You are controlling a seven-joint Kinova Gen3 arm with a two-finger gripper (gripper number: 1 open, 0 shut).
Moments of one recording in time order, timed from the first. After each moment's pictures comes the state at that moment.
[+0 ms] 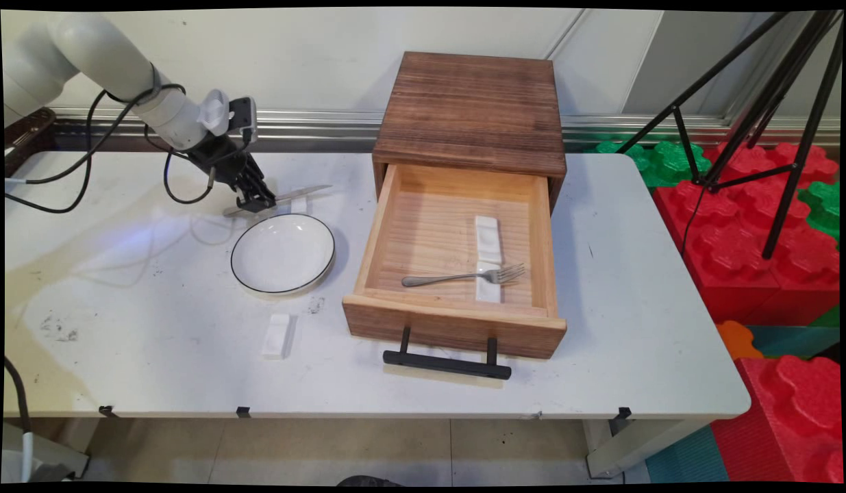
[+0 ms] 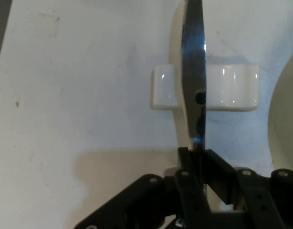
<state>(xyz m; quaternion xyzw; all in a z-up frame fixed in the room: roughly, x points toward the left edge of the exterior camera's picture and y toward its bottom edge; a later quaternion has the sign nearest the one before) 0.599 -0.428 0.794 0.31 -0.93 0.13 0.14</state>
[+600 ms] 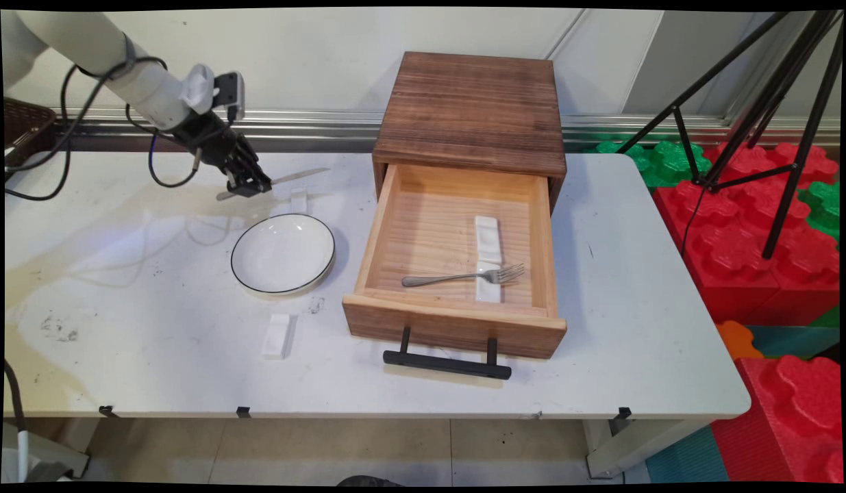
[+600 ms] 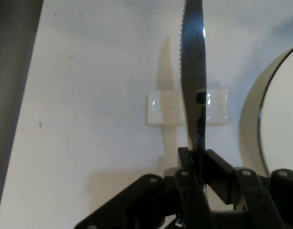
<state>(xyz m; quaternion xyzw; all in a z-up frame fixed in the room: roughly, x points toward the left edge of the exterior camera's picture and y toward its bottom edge) 0.593 -0.412 0.843 0.29 -0.93 0.14 0.16</state>
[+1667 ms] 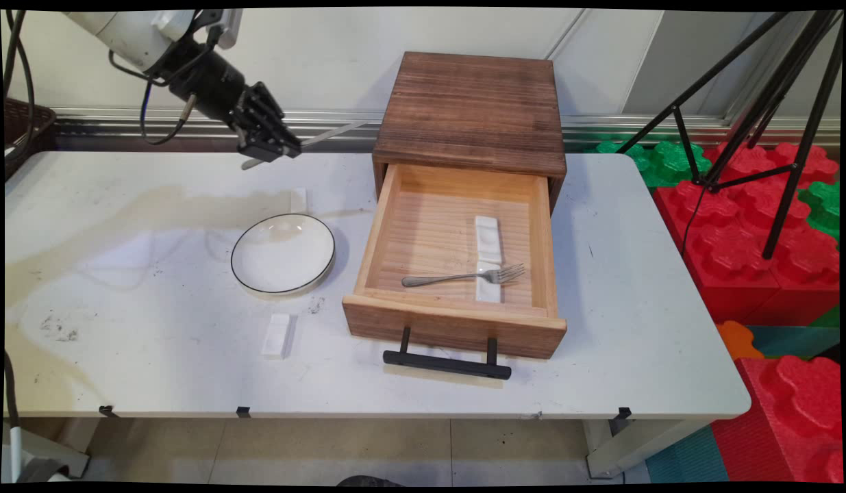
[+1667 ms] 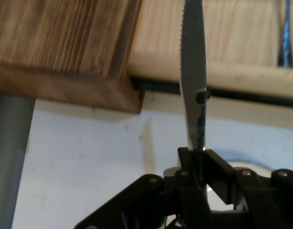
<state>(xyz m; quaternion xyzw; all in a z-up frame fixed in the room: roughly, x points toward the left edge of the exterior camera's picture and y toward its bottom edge) 0.517 -0.375 0.959 0.22 -0.93 0.15 0.26</state>
